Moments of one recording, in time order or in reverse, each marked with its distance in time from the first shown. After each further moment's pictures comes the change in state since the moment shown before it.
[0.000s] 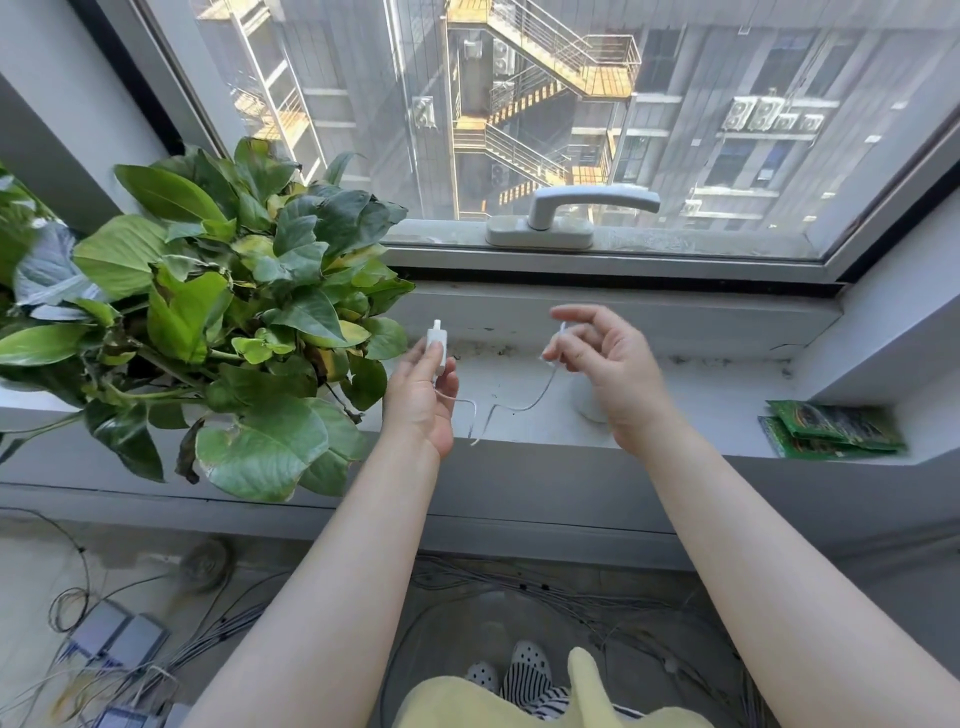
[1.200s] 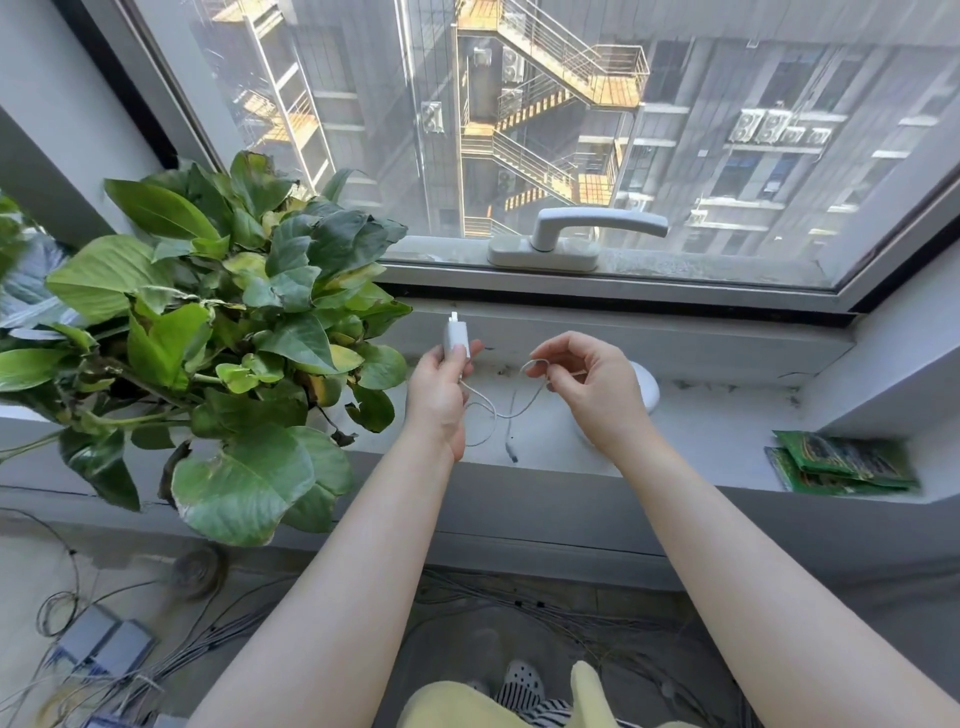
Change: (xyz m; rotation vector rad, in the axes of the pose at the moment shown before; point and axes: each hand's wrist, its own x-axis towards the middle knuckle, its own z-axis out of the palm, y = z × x) left_hand 0.019 -0.009 0.025 0.434 -0.082 0.095; right_hand 0.024 0.020 0.004 -0.313 -0.021 0.005
